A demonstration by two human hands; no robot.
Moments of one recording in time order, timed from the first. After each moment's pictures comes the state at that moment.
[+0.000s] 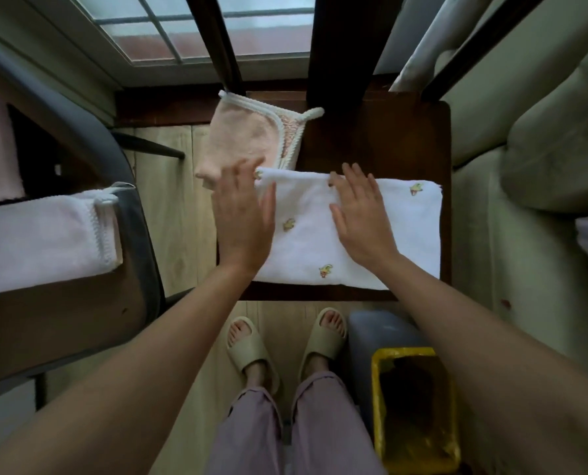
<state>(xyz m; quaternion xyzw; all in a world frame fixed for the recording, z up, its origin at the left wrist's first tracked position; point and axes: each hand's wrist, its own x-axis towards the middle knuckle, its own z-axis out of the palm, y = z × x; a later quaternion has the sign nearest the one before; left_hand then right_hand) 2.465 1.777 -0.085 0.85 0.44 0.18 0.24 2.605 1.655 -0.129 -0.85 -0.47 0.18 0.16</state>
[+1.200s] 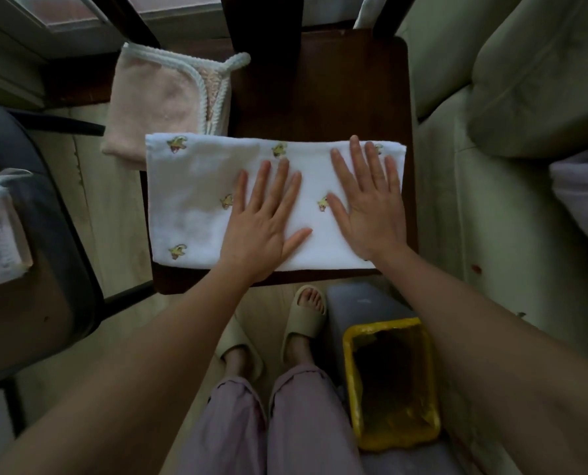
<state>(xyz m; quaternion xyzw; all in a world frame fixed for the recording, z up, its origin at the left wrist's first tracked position) 2.493 1.704 -0.164 0.98 0.15 -0.11 0.07 2.650 1.565 -0.172 -0.87 -0.48 0.09 0.03</state>
